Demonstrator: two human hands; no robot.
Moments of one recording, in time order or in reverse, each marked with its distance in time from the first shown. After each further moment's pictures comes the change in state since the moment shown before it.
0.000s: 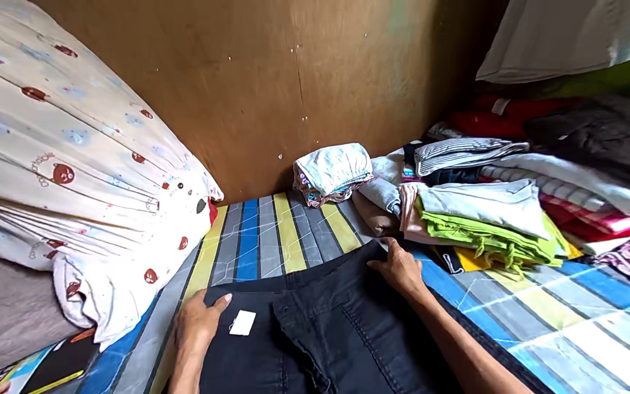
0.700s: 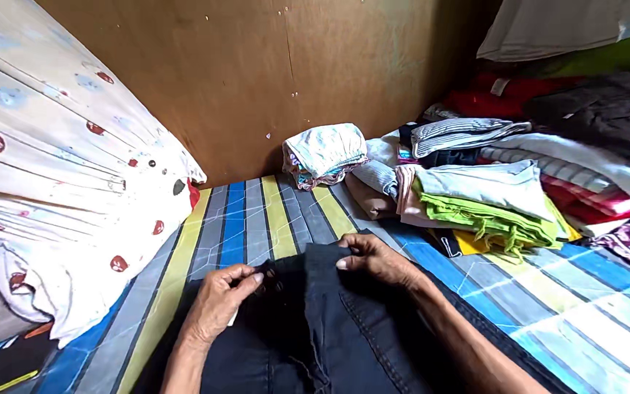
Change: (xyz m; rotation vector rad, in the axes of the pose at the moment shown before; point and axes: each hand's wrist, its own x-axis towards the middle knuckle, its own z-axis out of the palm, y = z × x) left_hand -0.014 0.019 0.030 -0.414 -0.259 0.553; right_hand -0.002 -0.001 0.018 0.552 -0.403 -0.678
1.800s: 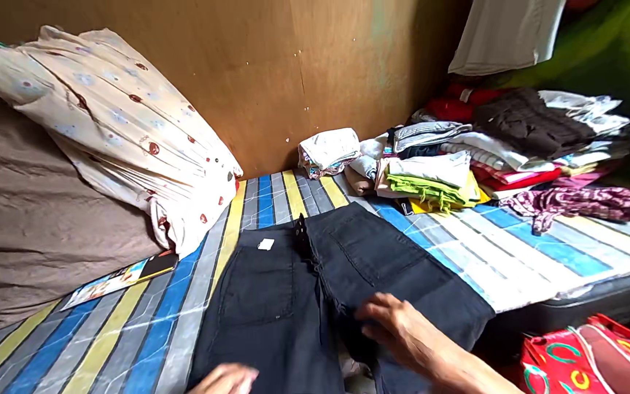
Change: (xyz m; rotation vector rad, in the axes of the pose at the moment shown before) left_hand -0.288 0.130 -0.084 0.306 -0.210 -0.072; right_hand -0.223 -0.143 0.088 -0.533 -0.088 0.064
